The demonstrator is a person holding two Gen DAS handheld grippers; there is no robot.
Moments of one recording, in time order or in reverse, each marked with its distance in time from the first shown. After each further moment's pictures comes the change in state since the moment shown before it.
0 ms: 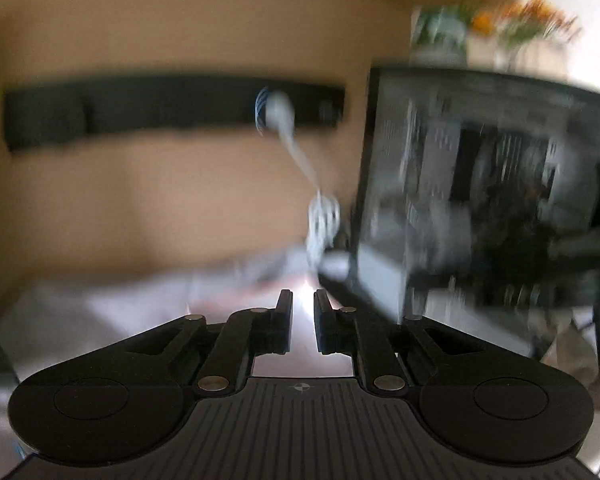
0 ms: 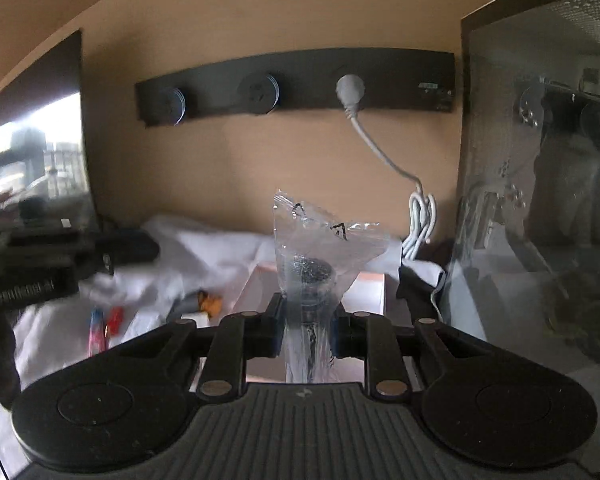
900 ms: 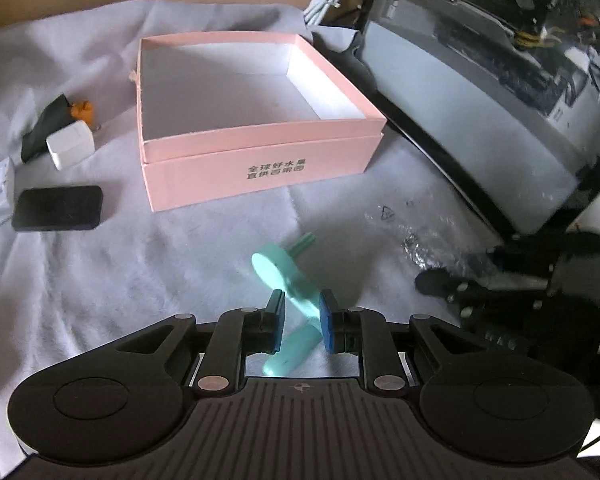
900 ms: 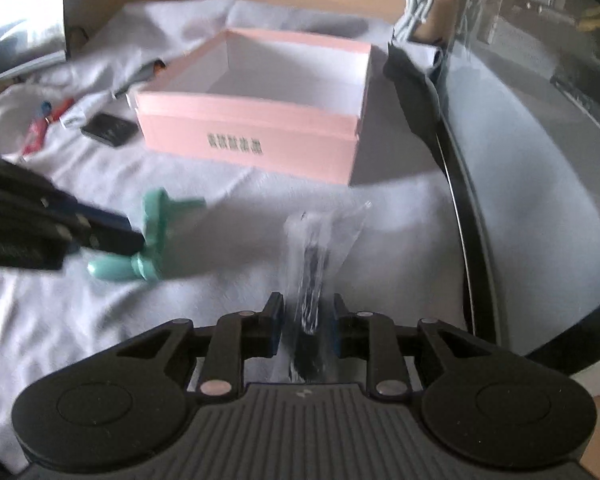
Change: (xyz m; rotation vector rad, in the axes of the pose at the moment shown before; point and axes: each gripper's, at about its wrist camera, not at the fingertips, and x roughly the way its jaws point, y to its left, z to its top) left arm 0.078 -0.046 -0.140 -0.182 0.402 0.029; right arm 0.039 -0.022 -0.171 -0.114 0.379 -0.091
